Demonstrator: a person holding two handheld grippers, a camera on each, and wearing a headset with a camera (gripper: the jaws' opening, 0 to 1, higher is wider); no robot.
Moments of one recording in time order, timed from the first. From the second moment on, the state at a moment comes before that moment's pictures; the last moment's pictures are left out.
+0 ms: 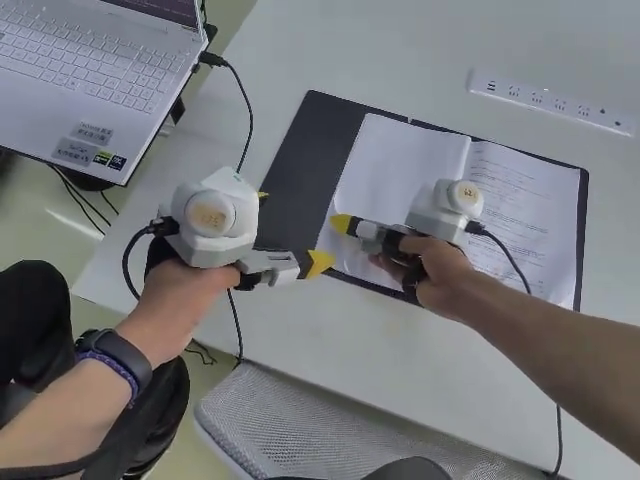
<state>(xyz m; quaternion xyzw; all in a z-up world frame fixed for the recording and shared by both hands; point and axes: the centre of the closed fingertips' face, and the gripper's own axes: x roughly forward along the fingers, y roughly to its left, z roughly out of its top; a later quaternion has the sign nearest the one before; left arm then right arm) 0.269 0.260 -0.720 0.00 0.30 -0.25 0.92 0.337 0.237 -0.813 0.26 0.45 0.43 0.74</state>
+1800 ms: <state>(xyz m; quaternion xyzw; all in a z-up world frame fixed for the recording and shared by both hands) 0.310 0.208 -0.811 0.10 0.38 -0.30 0.87 0.377 0.132 -0.745 0.28 0.36 0.42 0.79</state>
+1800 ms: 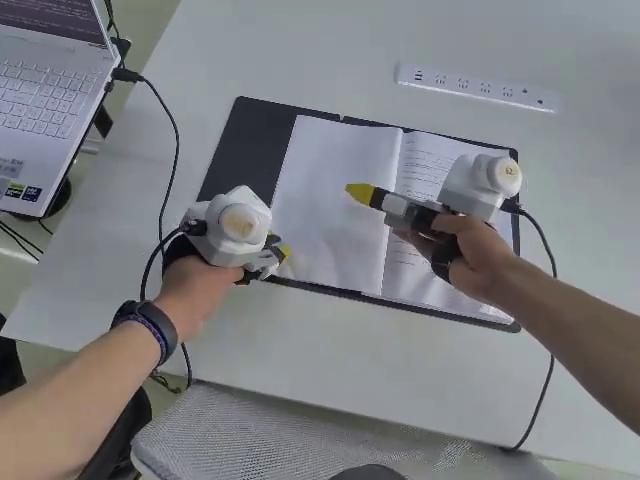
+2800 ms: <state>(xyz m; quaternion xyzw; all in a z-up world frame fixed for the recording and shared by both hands) 0.316 0.217 -0.811 0.10 0.37 -0.26 0.89 0.421 0.101 -0.791 0.28 0.37 0.40 0.79</state>
